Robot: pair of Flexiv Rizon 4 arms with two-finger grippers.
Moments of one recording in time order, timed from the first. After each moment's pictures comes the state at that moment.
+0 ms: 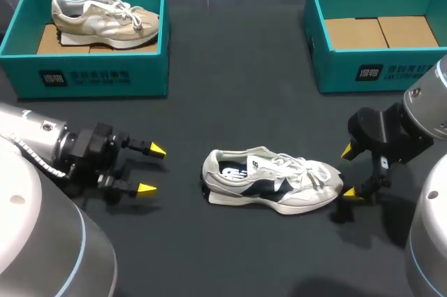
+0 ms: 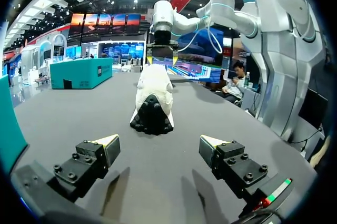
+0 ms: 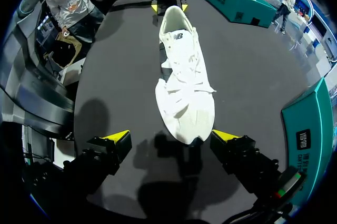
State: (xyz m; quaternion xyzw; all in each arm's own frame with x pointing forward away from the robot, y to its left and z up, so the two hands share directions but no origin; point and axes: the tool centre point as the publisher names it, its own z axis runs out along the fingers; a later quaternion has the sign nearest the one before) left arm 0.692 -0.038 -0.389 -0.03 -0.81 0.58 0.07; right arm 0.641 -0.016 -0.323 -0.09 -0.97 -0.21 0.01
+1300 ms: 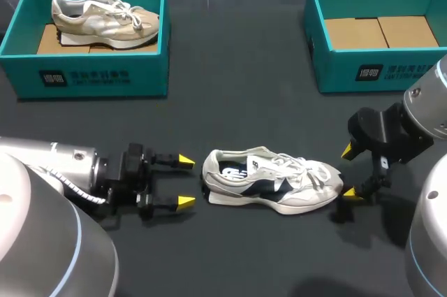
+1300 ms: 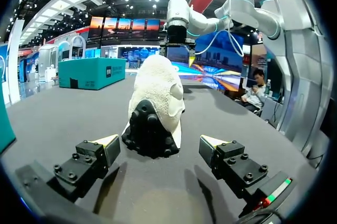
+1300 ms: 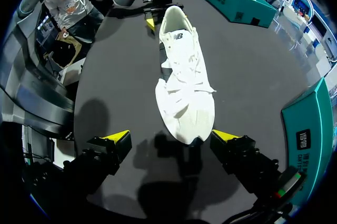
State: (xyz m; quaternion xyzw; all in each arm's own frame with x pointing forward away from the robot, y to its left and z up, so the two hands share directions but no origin) left arm 0.676 -0.107 -0.405 0.04 -0.80 0.60 0.02; right arm 0.641 -0.016 -0.323 -0.09 -0.97 -0.21 0.01
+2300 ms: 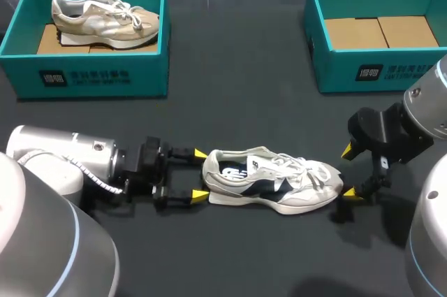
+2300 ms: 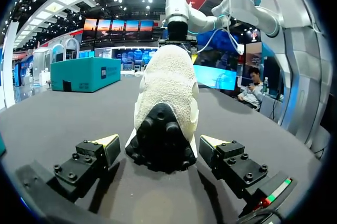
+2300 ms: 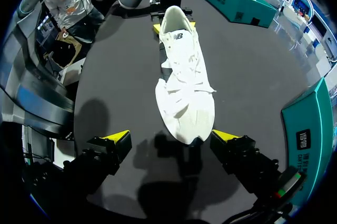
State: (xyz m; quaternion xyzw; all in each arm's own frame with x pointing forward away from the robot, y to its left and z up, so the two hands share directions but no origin) left arm 0.694 -0.137 -0.414 0.02 -0.79 0.61 0.03; right arm 0.641 -0.016 -0.323 -0.09 -0.97 -0.21 0.01
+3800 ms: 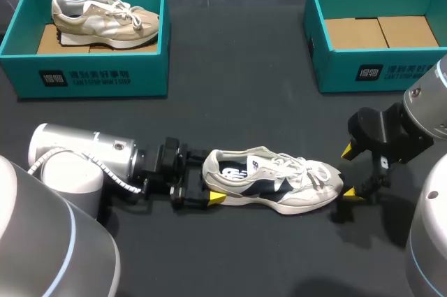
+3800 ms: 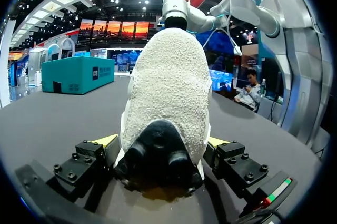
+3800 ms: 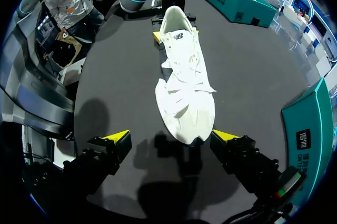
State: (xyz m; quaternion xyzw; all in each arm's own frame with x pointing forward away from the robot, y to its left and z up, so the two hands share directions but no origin) left arm 0.689 -0.175 -0.417 0.00 -0.79 0.61 0.05; right arm 0.641 -0.016 -0.323 -0.09 -0.97 -0.21 0.01
